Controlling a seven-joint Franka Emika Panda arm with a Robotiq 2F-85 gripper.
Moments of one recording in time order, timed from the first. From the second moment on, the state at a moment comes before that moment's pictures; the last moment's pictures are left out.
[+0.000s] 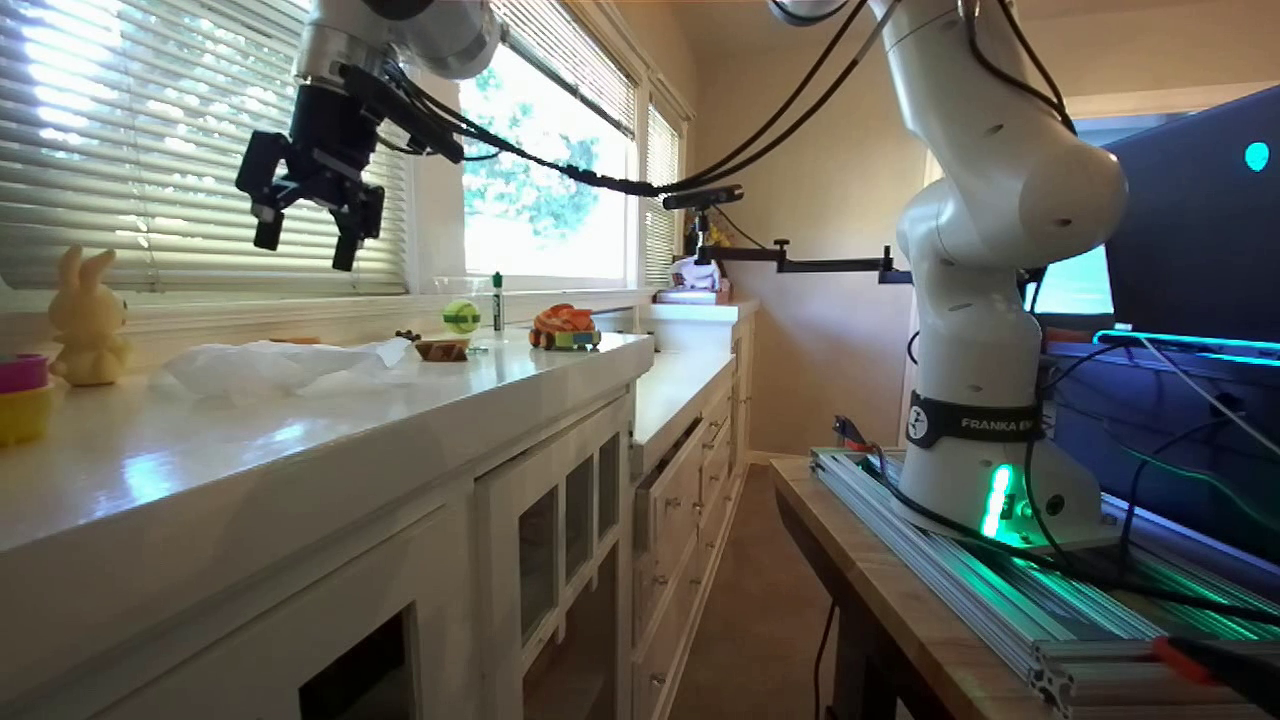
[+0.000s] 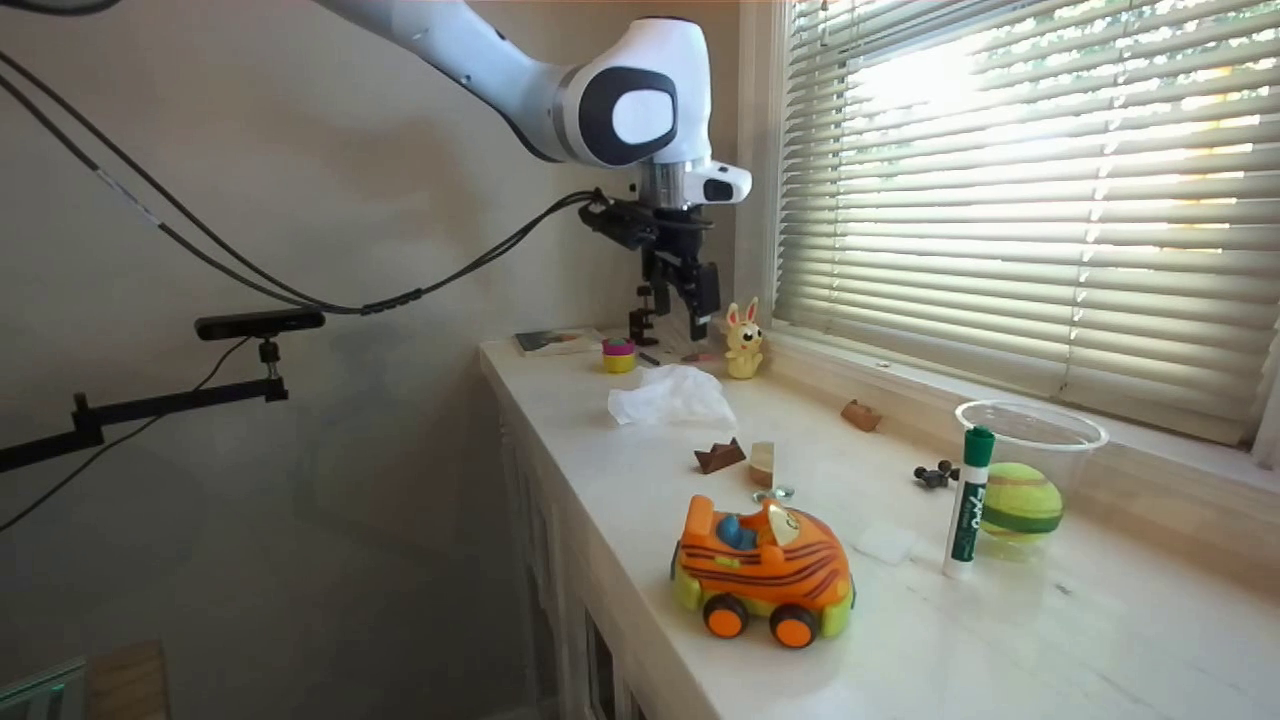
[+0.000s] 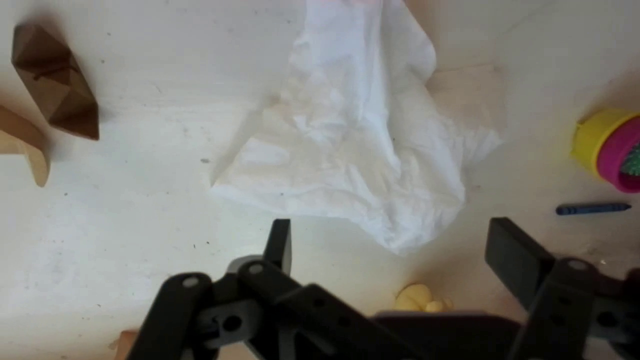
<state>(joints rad) -0.03 0.33 -0.01 -1.65 0.16 2.20 0.19</state>
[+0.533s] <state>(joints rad) -0.03 0.30 -0.03 -1.63 0.15 2.00 0.21</state>
